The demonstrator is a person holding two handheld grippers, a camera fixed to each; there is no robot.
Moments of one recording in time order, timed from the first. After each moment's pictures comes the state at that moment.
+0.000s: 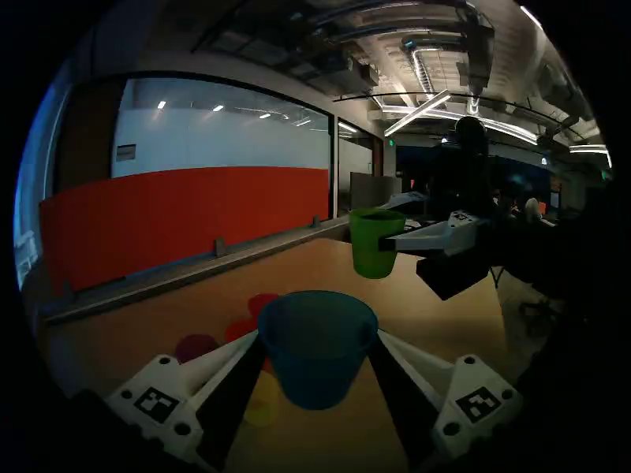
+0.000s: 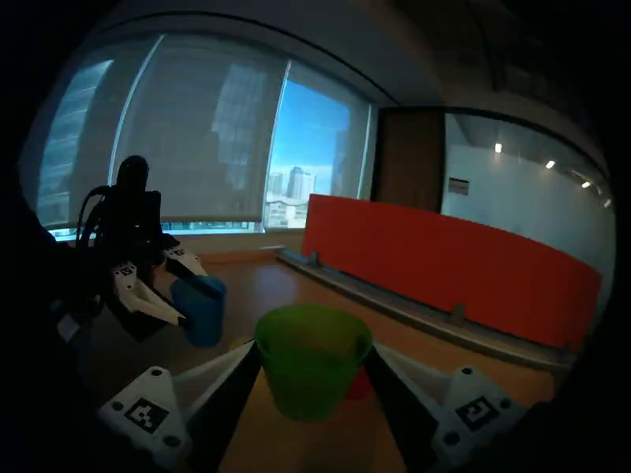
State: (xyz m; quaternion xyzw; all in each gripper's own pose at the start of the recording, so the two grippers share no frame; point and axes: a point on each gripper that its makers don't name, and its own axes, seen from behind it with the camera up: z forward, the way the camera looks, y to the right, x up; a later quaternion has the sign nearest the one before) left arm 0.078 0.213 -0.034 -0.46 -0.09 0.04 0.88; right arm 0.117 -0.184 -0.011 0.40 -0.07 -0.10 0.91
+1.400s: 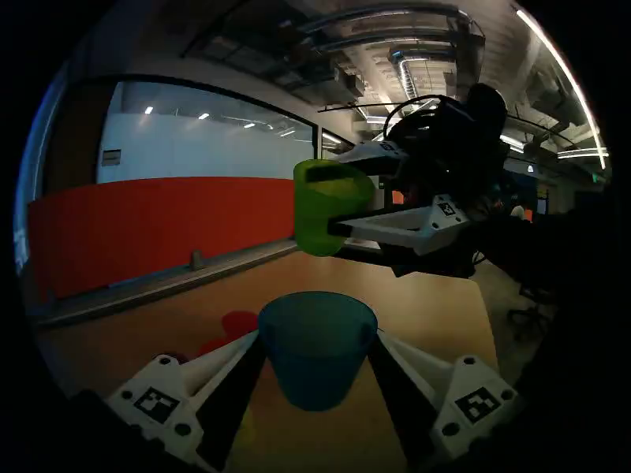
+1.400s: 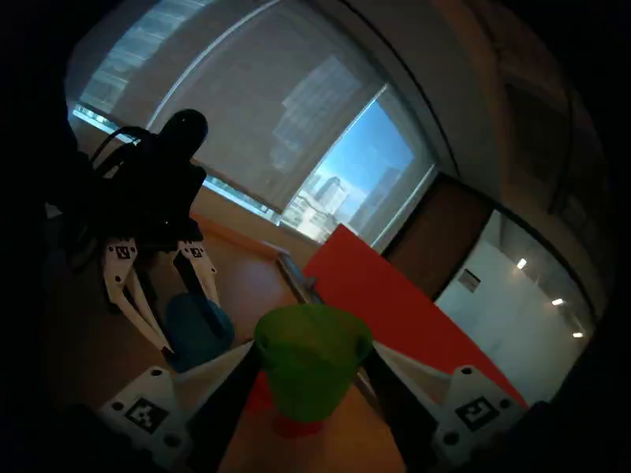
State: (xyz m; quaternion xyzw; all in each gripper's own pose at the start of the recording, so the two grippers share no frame) left arm 0.088 0.256 -0.038 -0.50 -0.07 0.03 0.86; right arm 0.175 -0.228 0.006 0.41 0.05 -0.33 0.85
